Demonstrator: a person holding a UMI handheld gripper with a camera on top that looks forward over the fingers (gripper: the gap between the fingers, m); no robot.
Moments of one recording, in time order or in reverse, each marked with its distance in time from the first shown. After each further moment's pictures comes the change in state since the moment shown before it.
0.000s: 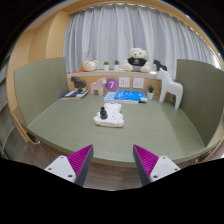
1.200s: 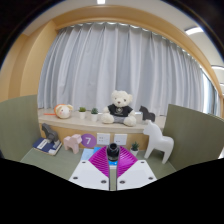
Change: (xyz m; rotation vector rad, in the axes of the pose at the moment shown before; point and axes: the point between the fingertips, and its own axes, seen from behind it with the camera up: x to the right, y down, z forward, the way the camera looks) arm 0.060 -0.305 0.098 0.339 0.266 0.006
